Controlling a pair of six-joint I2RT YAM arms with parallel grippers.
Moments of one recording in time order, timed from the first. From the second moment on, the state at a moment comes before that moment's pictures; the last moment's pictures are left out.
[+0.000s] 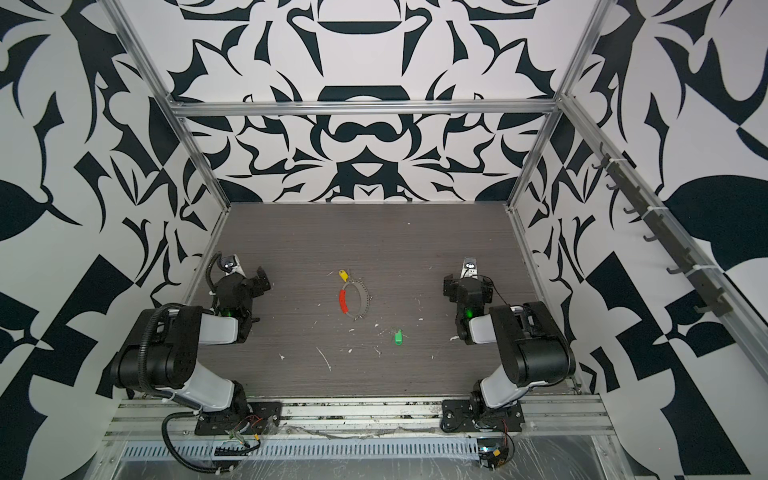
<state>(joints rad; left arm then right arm) 0.03 1.56 0.35 0.87 -0.26 -0.13 0.11 1.57 0.32 0.80 0.33 0.03</state>
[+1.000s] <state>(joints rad) 0.03 1.56 0.35 0.87 -0.26 -0.13 0.15 1.19 0.52 0.42 0.26 0.00</state>
